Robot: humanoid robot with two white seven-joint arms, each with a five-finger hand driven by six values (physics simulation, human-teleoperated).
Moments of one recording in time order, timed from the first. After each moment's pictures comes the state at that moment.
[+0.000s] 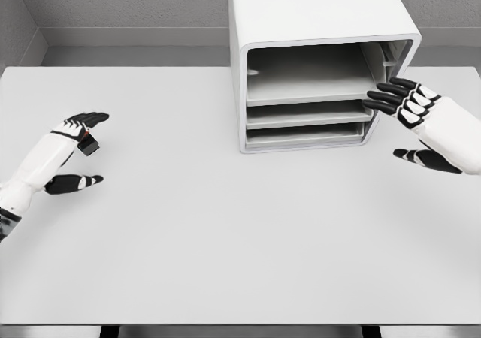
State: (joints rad) left arm 0.02 0.46 0.10 -1.52 -0.49 -0.61 -0.19; right arm -0.06 -1.02 0.25 -1.76 0.45 -0.61 -0.23
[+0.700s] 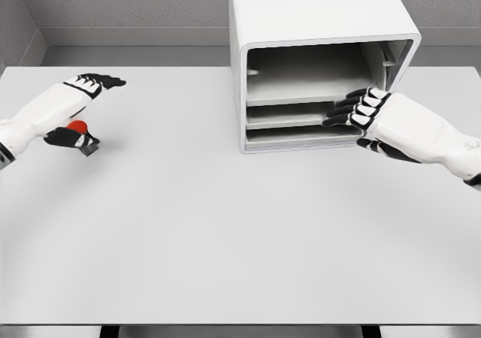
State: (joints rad) left arm -0.31 0.45 0.14 -1.48 -0.57 -0.61 -0.60; right arm -0.24 -0.89 0.32 -1.76 0.48 -0.61 0.04
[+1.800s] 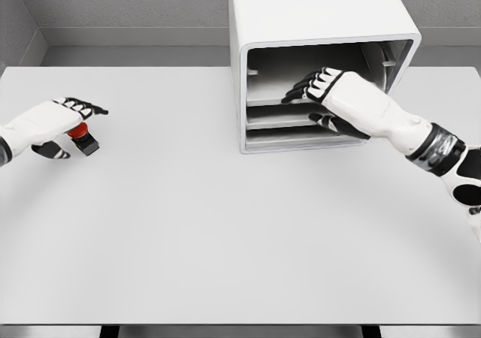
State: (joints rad) left arm -0.36 0.51 0.06 -1.33 -0.90 -0.61 -0.61; right arm -0.40 -0.61 0.37 -1.62 0.49 -0.61 0.13
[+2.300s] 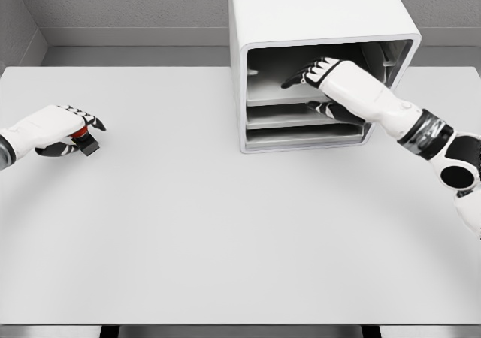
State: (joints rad) left arm -0.36 0.51 0.05 -1.32 -0.91 -0.61 -0.61; right arm -0.48 -0.55 0.40 -1.47 0.50 -0.61 0.13
